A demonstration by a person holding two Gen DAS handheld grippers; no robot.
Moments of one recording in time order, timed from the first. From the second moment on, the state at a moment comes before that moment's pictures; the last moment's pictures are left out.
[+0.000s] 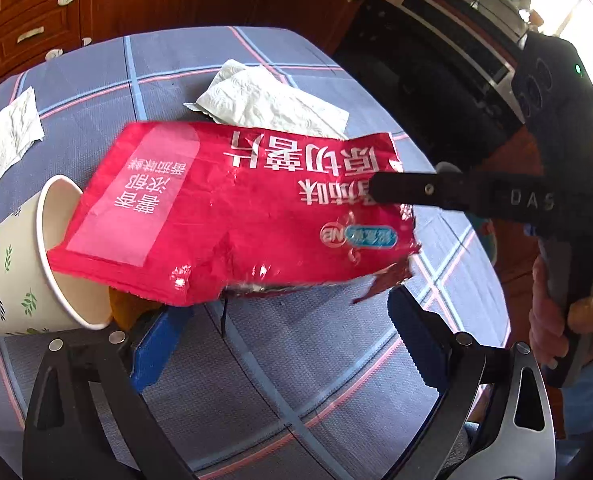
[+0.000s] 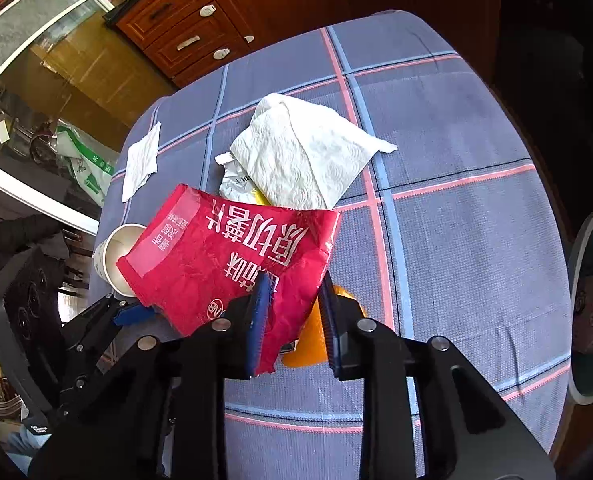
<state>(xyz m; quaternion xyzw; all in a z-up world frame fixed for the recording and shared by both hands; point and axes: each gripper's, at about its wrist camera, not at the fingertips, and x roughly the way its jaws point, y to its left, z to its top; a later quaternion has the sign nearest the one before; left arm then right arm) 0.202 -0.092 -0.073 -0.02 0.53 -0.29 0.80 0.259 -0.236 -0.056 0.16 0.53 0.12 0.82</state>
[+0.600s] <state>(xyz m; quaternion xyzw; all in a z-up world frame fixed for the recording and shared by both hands) 0.208 -0.085 -0.076 -0.07 0.55 -0.25 0.79 0.196 -0.224 -0.083 0.17 0.59 0.17 0.77</state>
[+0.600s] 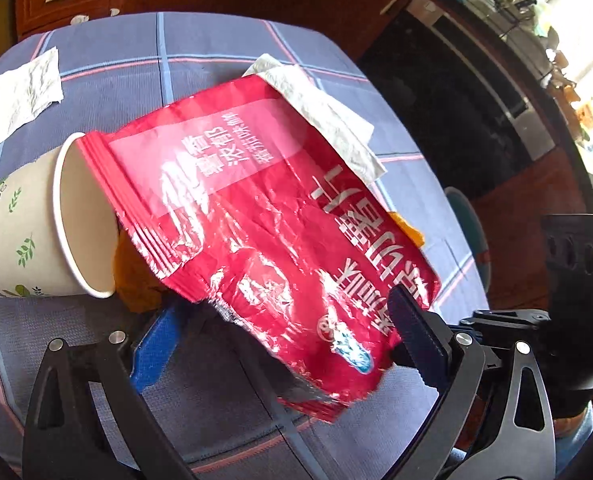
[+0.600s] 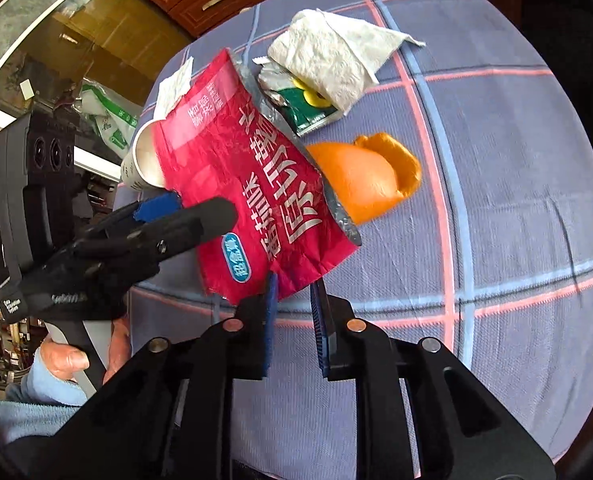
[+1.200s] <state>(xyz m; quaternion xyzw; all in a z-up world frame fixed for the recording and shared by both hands) 0.193 -0.096 -0.083 0.04 0.54 -0.22 0.81 0.255 -0.244 -0.085 0.16 0.55 0.13 0.81</state>
